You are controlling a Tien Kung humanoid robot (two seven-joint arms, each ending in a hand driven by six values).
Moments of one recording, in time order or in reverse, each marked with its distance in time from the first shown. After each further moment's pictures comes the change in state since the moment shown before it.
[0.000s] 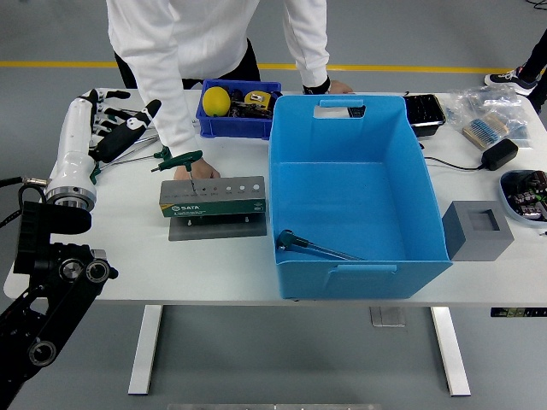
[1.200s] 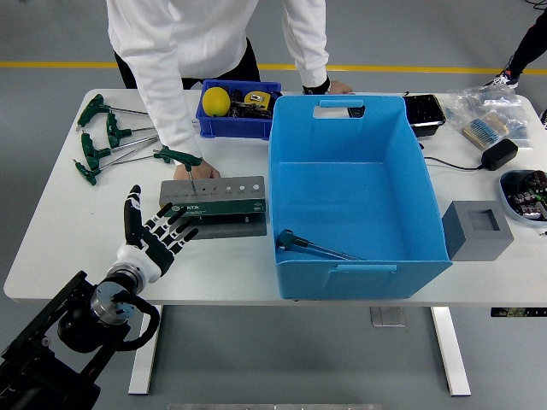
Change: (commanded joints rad) left arm 0.034 -0.039 0.132 0.139 -1.523 0.032 -0.310; right arm -0.008 0.007 0.007 -0.003 -0.006 -0.002 -0.007
